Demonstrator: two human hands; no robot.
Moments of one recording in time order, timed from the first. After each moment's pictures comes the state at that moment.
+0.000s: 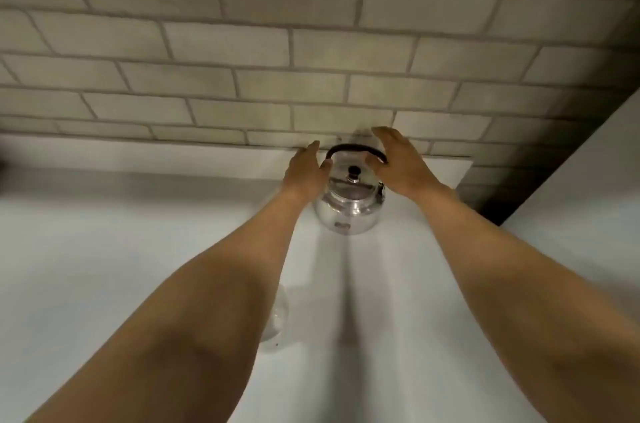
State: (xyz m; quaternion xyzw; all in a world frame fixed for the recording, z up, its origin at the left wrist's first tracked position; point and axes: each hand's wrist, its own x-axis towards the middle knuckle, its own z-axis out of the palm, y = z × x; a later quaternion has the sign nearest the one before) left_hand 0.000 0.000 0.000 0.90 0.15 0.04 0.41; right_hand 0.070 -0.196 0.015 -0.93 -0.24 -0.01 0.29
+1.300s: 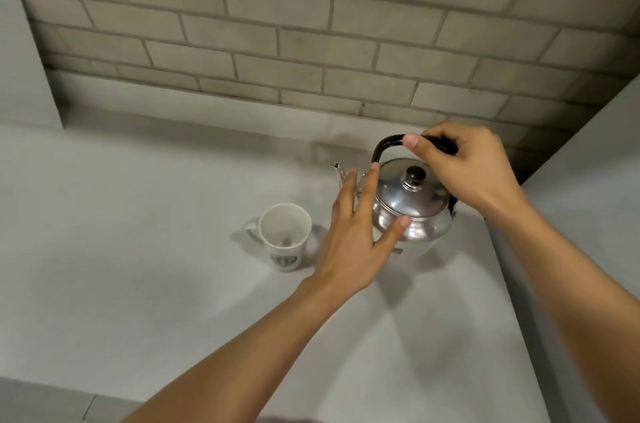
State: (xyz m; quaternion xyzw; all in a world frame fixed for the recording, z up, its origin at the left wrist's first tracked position) left_hand -0.235 -0.117 -0.004 0.86 0.04 0.14 0.49; right_hand -0.110 -0.256 0.098 -0.88 -0.24 -0.09 0.39
